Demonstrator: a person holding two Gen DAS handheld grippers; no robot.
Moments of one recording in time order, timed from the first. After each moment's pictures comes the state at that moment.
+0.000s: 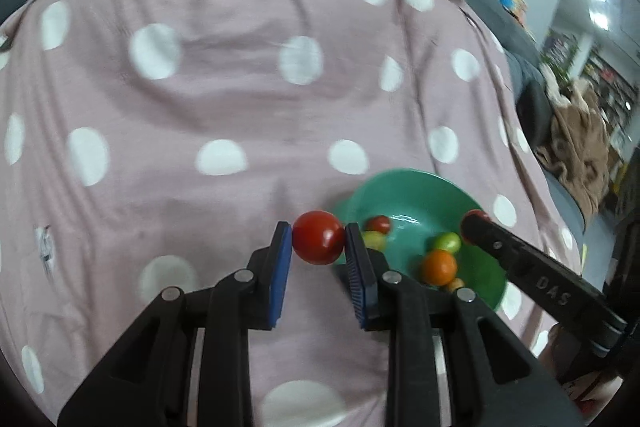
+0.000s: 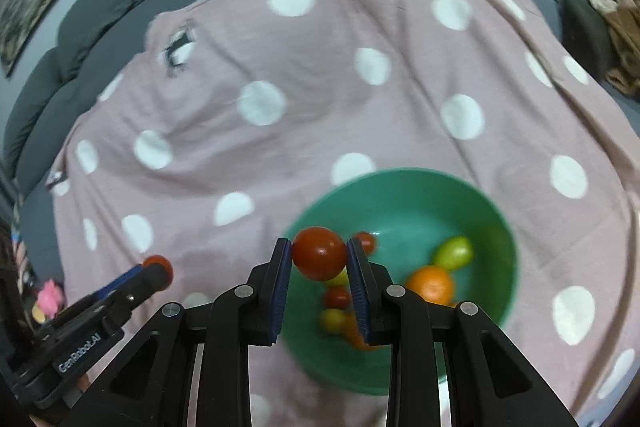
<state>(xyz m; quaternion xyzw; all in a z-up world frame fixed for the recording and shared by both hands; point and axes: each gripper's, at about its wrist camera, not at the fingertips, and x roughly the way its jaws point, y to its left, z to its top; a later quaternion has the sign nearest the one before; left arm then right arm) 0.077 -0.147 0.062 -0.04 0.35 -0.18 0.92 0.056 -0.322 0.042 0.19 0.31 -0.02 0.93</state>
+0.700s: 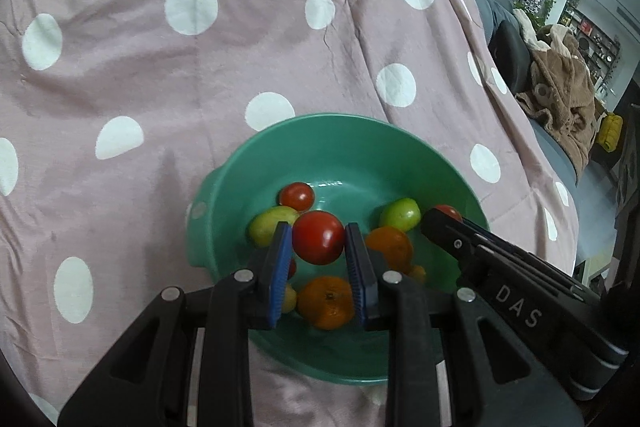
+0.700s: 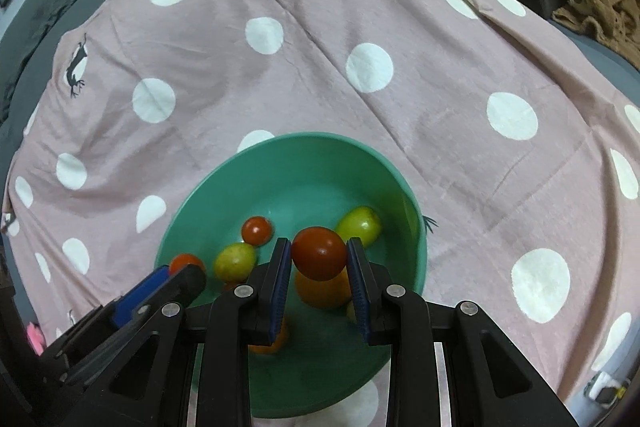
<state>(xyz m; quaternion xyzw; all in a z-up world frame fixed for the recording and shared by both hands) 0.099 -0.242 0.017 0.00 0.40 -0.23 0.89 0.061 -0.376 0.002 0.24 0.35 -0.10 0.90</state>
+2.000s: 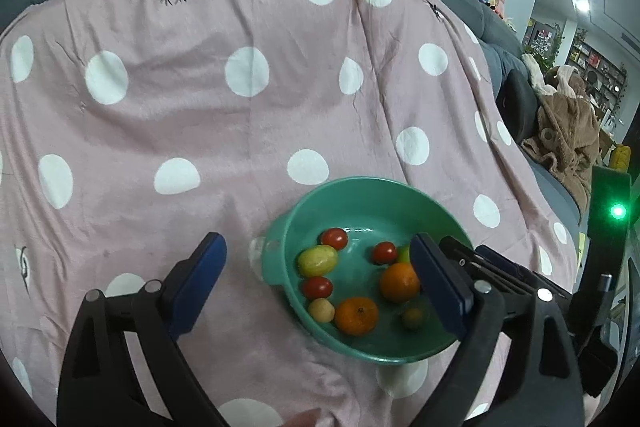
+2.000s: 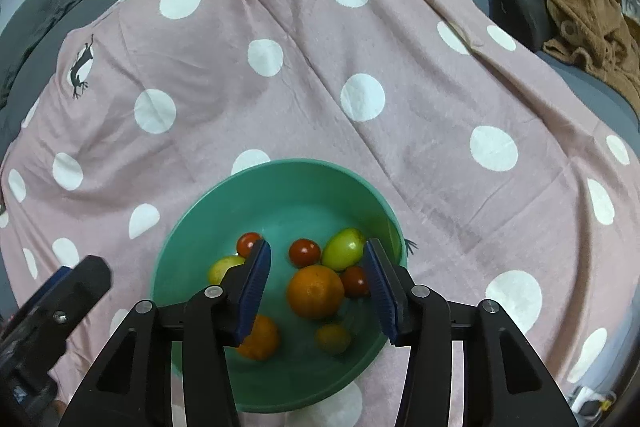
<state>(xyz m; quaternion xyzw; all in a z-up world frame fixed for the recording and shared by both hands) 0.073 -0.190 0.068 -0.02 0.33 -0.20 0.92 0.052 -0.371 0.026 0.19 0.33 -0.12 0.92</state>
